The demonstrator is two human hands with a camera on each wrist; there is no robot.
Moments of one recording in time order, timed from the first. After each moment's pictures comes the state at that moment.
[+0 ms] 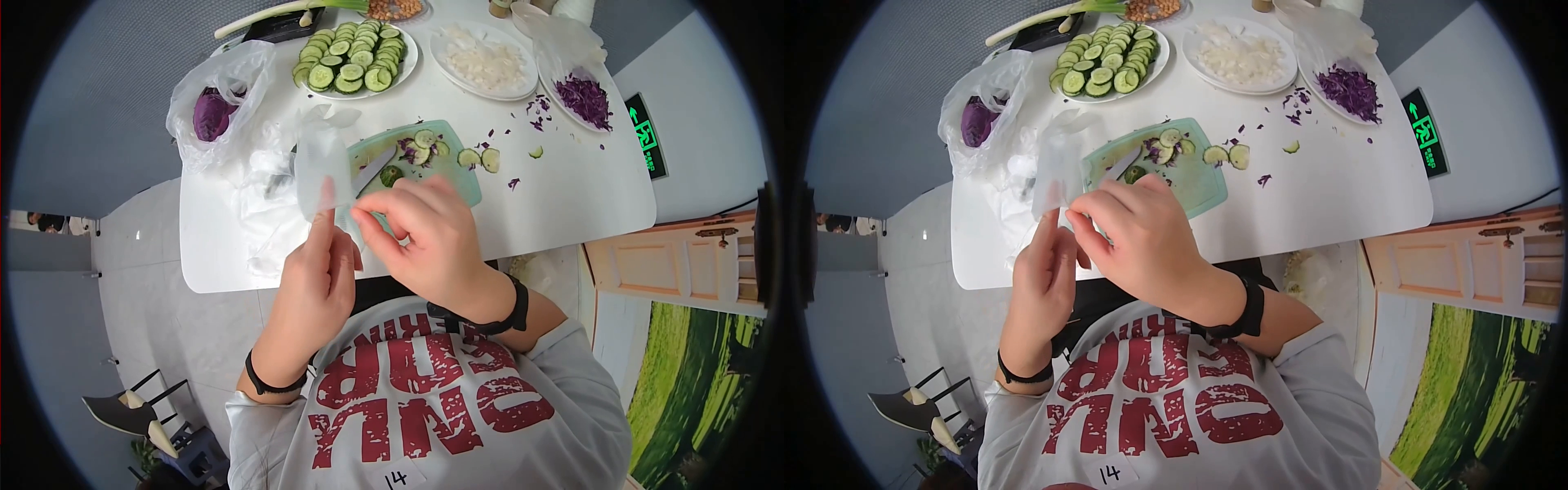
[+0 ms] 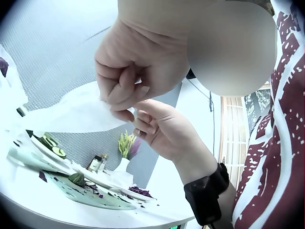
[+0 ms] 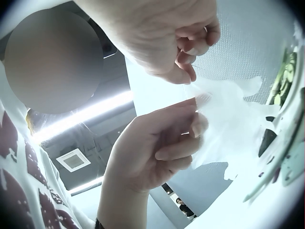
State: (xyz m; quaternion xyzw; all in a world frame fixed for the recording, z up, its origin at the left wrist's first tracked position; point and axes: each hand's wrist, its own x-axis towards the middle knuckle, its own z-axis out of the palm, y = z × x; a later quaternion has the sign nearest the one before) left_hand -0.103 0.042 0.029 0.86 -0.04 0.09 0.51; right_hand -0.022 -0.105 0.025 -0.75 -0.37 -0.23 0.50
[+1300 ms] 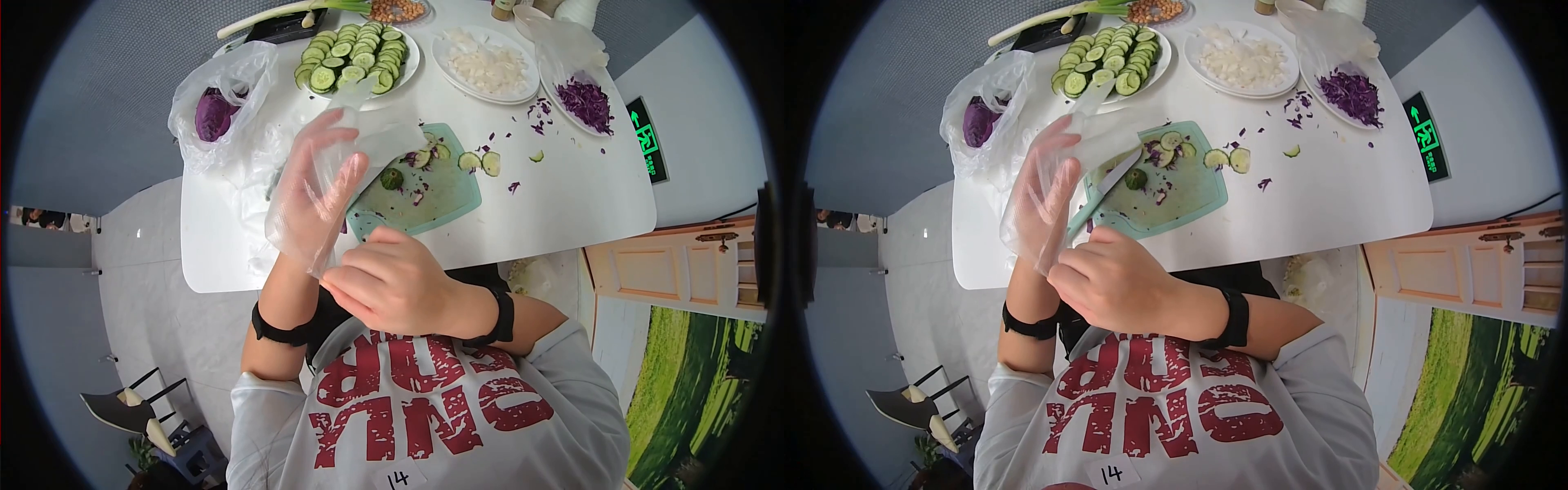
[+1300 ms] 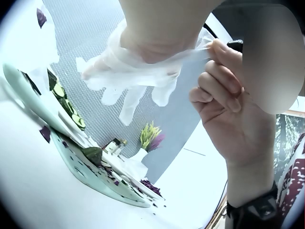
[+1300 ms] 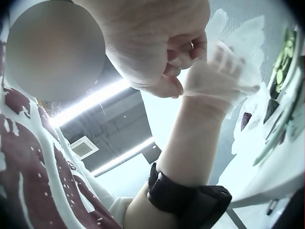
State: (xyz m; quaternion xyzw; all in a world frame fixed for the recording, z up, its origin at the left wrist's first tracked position) left_hand -0.023 0.051 0.014 0.79 -0.04 0.21 0.57; right_hand -0.046 -0.096 0.006 -0.70 -0.53 -0.18 0.44
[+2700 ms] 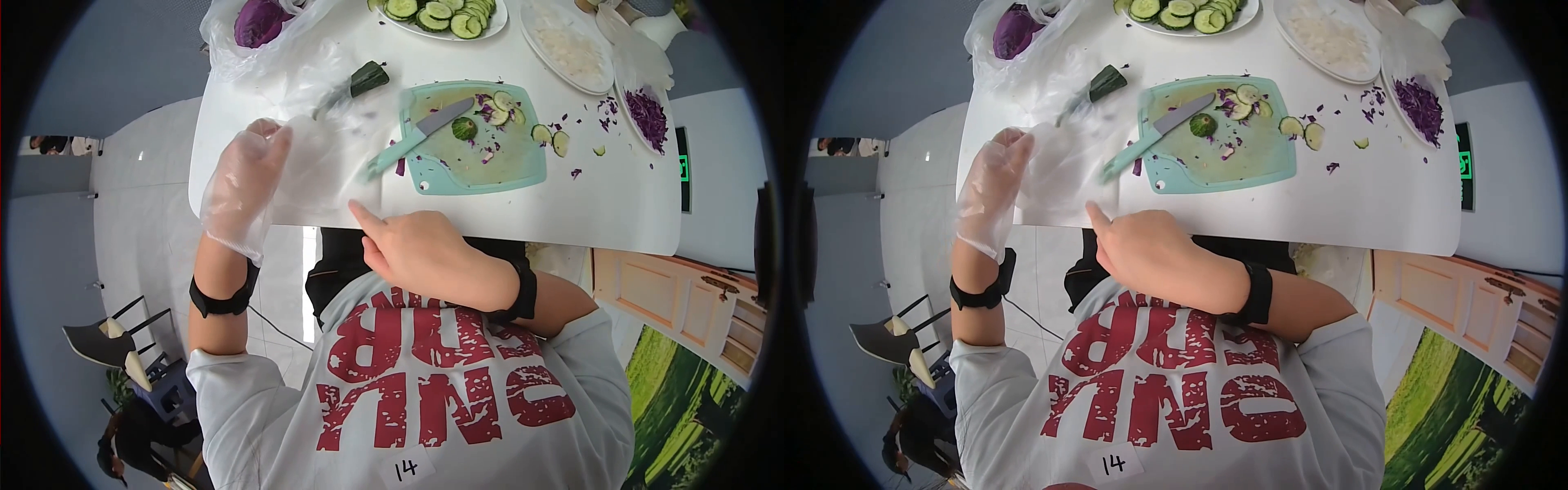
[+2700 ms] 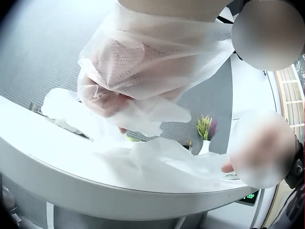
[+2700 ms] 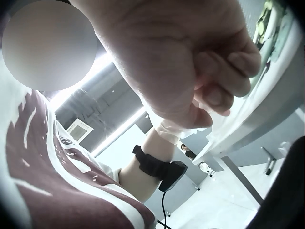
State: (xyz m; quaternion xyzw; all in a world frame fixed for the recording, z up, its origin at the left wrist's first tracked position) left_hand -0.087 0.173 -0.003 0.91 0.25 0.03 0.34; right_hand -0.066 -0.066 -0.030 -0.79 -0.51 0.16 0.29
